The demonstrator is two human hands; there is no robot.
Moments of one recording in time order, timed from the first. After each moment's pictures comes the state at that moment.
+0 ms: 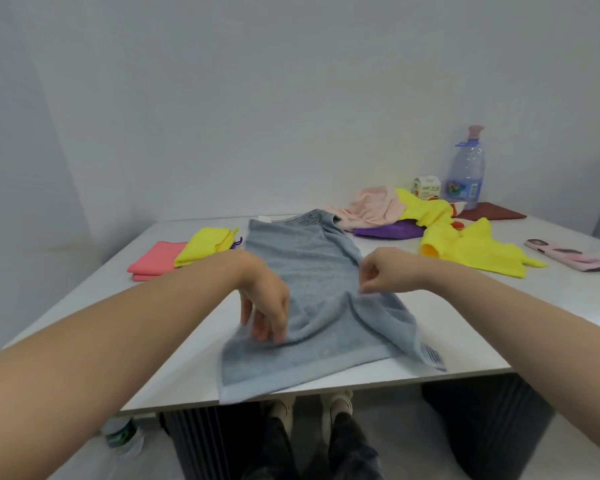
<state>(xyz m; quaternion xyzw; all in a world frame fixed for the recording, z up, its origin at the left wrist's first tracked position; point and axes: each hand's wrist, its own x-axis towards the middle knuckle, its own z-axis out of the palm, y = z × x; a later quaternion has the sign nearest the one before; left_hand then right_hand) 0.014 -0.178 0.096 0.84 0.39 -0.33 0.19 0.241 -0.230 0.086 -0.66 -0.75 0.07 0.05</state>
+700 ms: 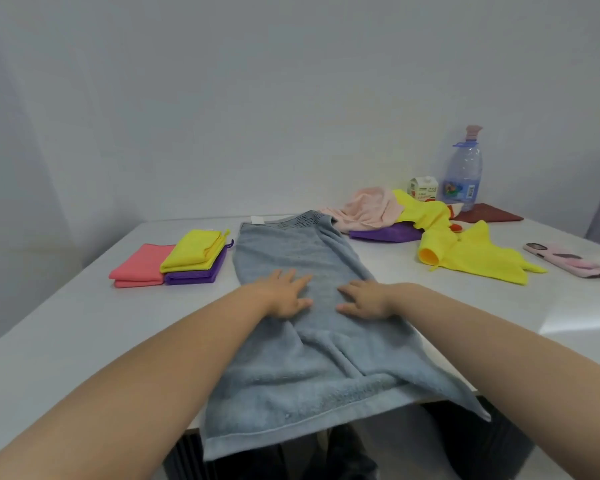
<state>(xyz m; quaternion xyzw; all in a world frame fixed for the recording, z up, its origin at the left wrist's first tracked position) 0.047 -0.124 0.033 0.88 0.46 -0.10 0.04 0.238 -0.176 0.031 -0.68 -0.72 0.09 -0.12</state>
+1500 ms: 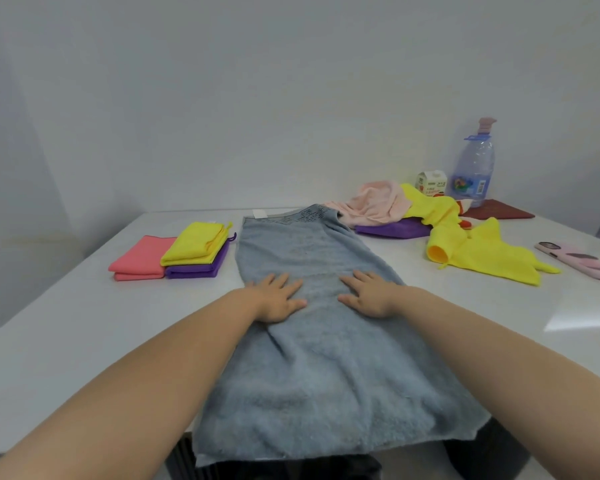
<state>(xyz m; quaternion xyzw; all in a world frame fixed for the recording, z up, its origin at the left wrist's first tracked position) 0.031 -0.100 0.008 0.87 0.47 -0.09 0.08 0.247 -0.152 0.009 -0.71 -0.69 0.11 -0.09</state>
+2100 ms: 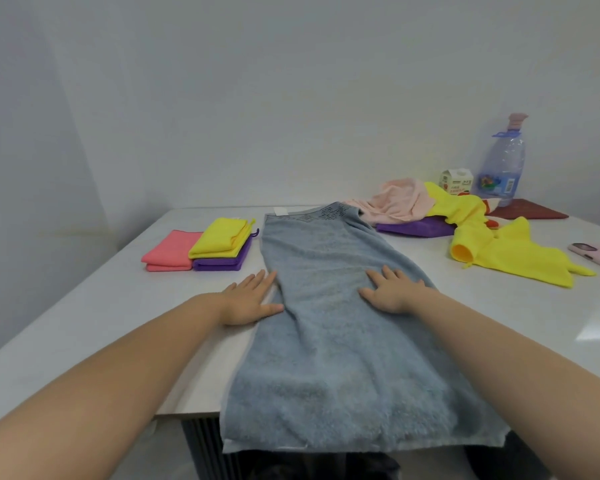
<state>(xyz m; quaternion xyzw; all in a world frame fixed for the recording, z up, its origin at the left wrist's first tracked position) -0.051 -0.110 0.006 0.85 0.51 -0.07 0.11 0.239 -0.152 0.005 -0.78 -0.62 0.10 -0.05</state>
